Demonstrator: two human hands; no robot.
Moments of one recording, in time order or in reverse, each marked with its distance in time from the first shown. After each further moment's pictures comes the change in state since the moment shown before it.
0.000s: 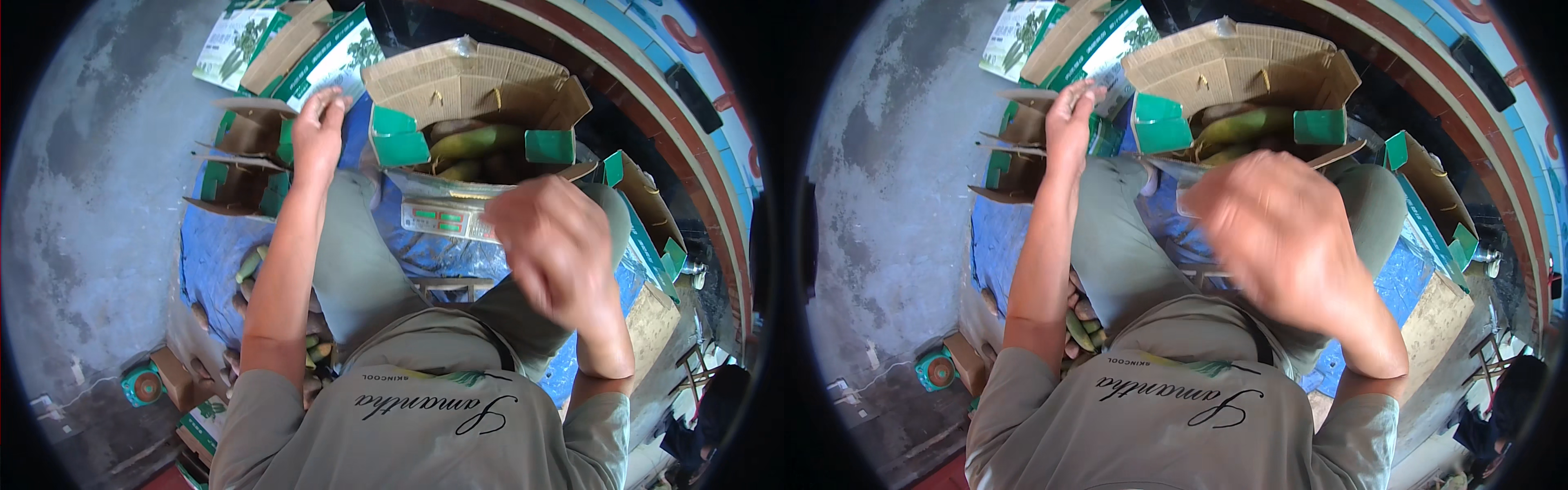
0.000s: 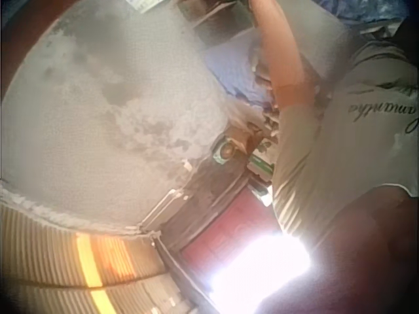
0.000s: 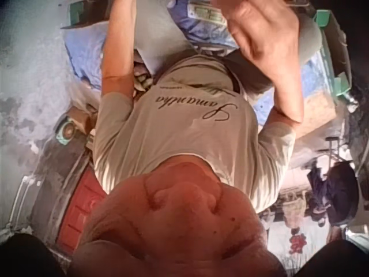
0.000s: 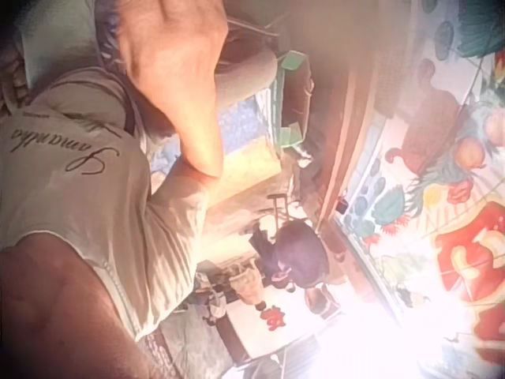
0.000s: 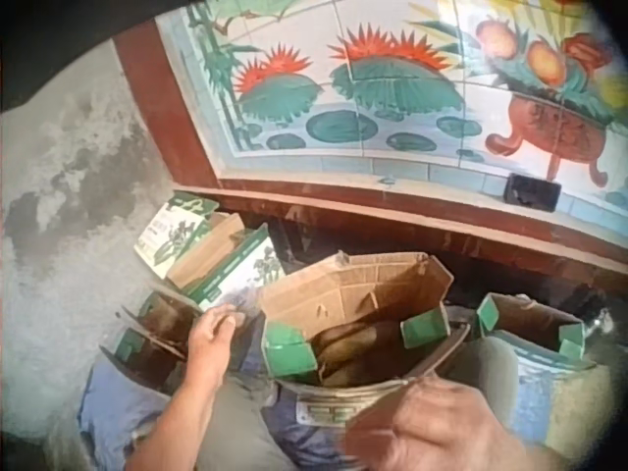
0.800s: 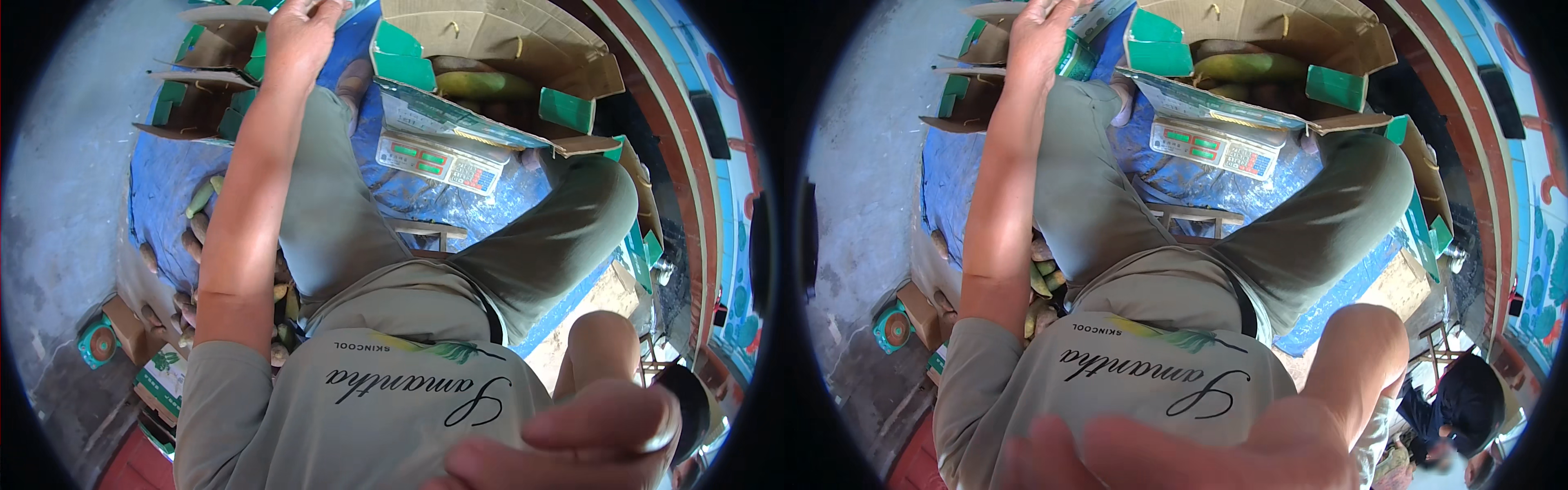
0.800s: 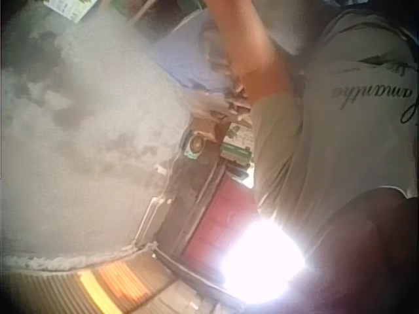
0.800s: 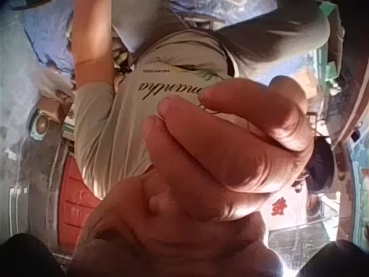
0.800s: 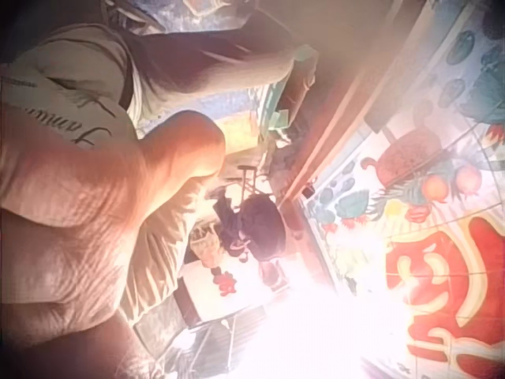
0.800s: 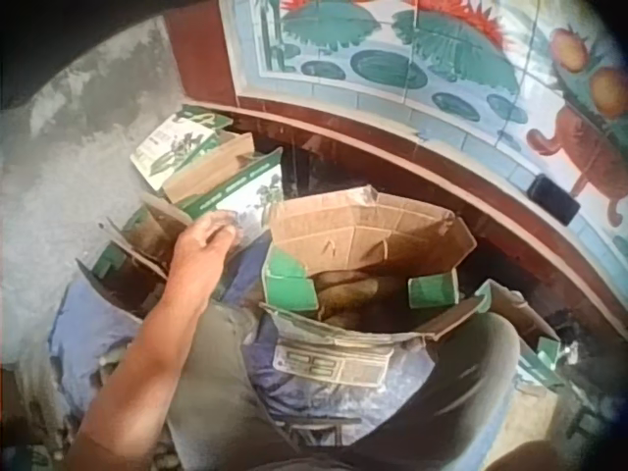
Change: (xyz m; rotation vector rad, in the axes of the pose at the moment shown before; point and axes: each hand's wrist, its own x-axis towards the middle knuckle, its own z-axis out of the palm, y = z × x) left_hand 0.004 -0.002 -0.021 0.015 0.100 -0.033; right_hand 0.060 -0.156 -0.020 0.065 -0.202 0.532
